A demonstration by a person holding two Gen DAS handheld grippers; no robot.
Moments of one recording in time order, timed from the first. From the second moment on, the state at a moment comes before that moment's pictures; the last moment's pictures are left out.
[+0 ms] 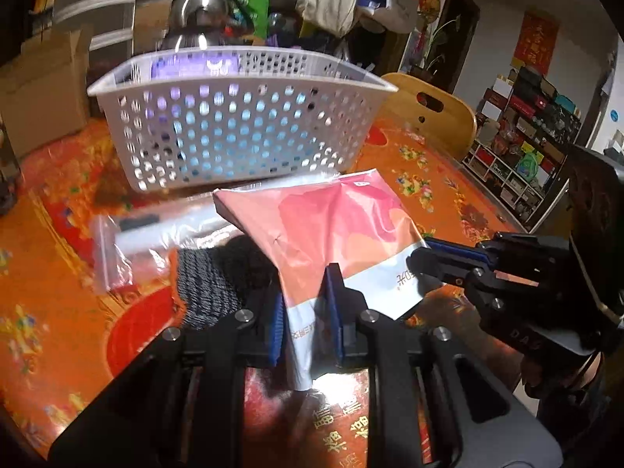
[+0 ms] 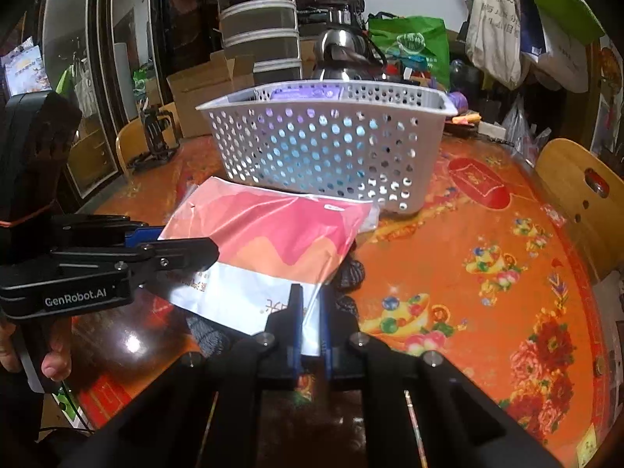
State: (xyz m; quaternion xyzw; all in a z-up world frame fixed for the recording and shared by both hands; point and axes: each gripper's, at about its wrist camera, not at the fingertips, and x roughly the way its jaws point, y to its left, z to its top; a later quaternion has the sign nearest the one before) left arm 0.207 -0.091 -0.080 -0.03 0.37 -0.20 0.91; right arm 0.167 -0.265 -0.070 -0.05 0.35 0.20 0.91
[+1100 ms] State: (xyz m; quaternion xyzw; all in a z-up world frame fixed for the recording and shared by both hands) left arm 0.282 -0.077 0.104 0.00 0.27 -0.19 0.94; right arm 0.240 -0.254 0.085 -0.05 0.25 0.20 0.95
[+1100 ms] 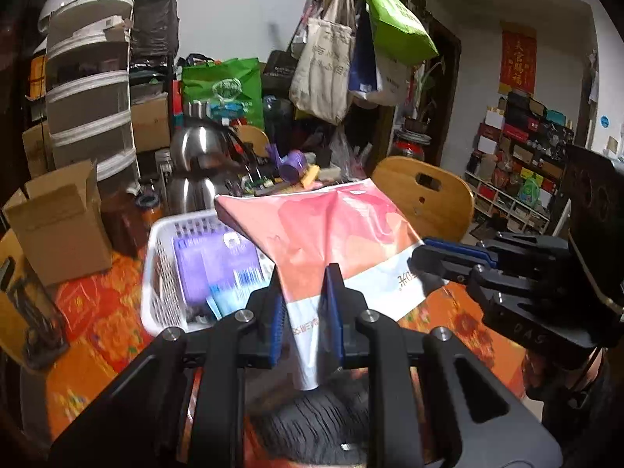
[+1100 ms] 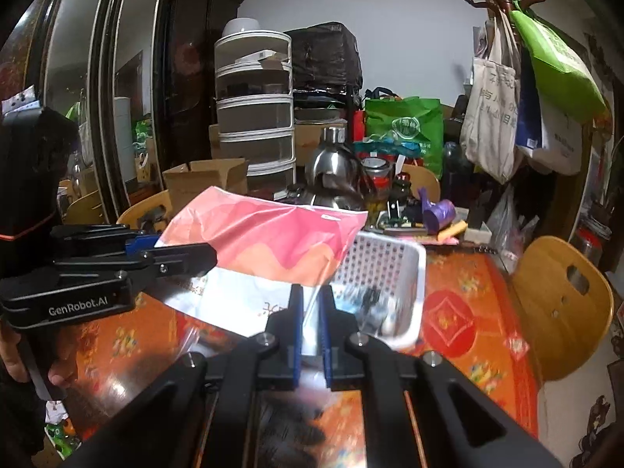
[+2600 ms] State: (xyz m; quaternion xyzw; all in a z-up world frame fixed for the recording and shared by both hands) left arm 0.371 -0.047 0.014 0.01 0.37 -0.07 0.93; right arm 0.327 -0.266 0.013 -0.01 0.33 0.16 0.93
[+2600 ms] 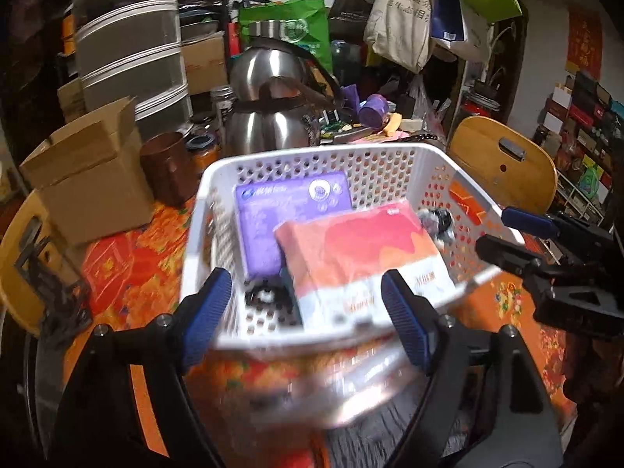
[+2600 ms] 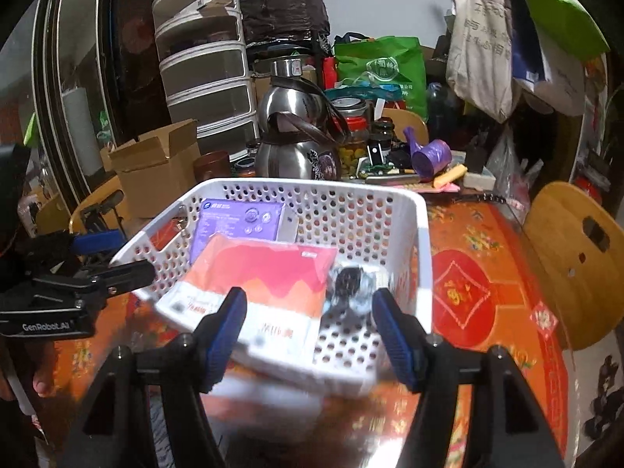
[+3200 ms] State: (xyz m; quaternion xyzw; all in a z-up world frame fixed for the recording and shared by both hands) left arm 0.238 -0.034 -0.097 -0.07 0.47 -0.10 0.88; right arm 0.204 -0.274 -0.095 -0.01 0.44 0.16 0.88
